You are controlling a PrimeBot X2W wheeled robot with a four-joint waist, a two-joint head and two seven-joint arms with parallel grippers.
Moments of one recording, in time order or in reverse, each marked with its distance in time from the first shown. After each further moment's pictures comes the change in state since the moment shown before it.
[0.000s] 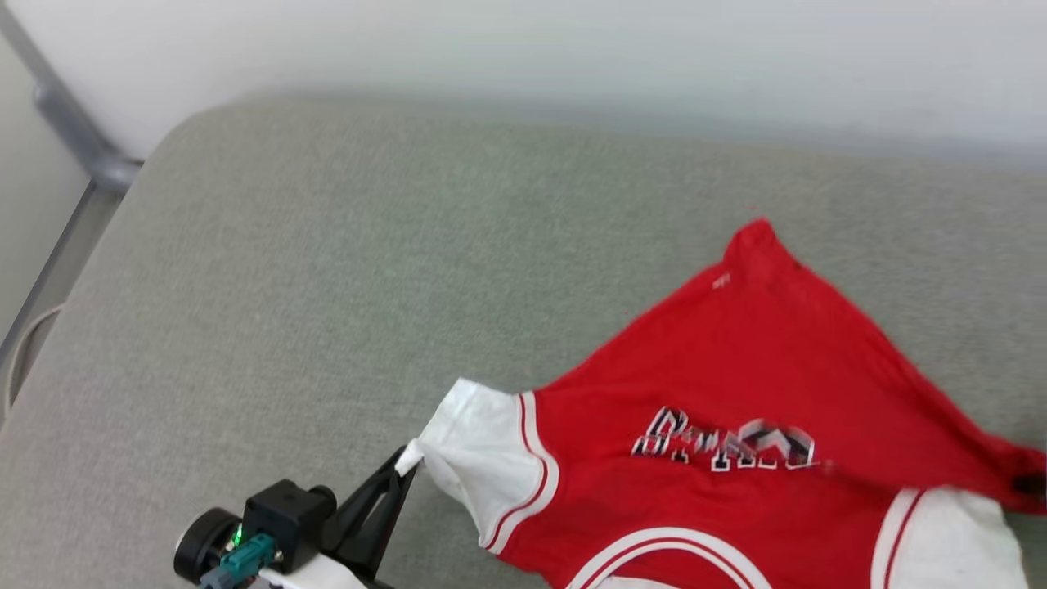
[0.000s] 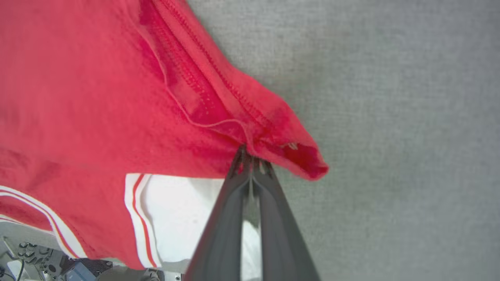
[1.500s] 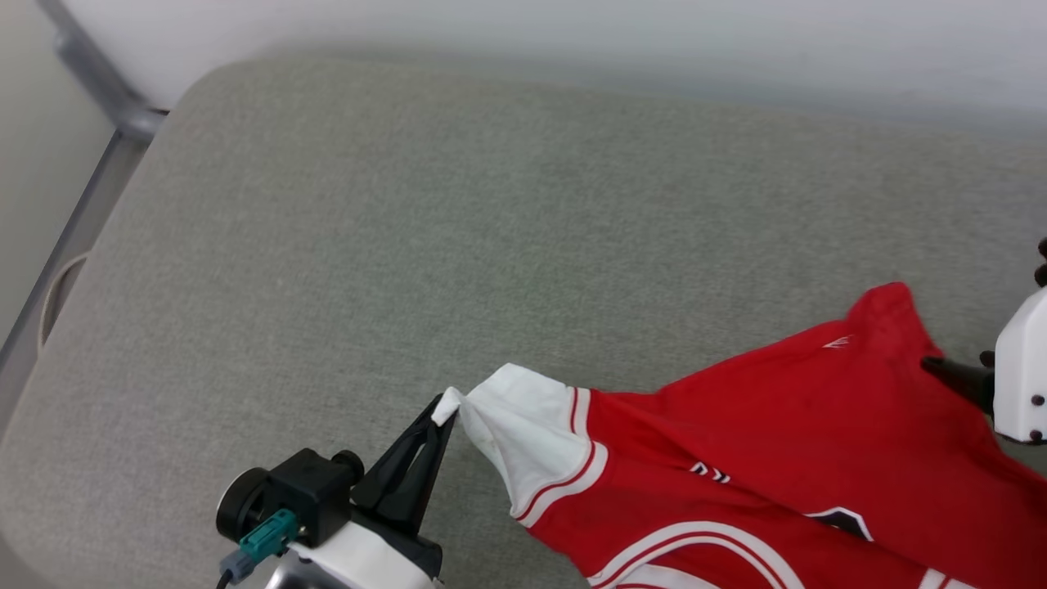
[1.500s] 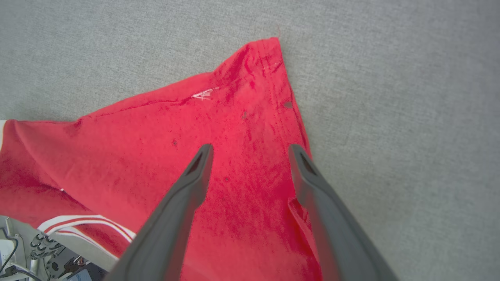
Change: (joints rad) left arm -0.063 -0.097 -0.024 0.005 -0.014 0.030 -0.083; right arm -0.055 0.070 0.061 -0.297 0.049 0.000 0.061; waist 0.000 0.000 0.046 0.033
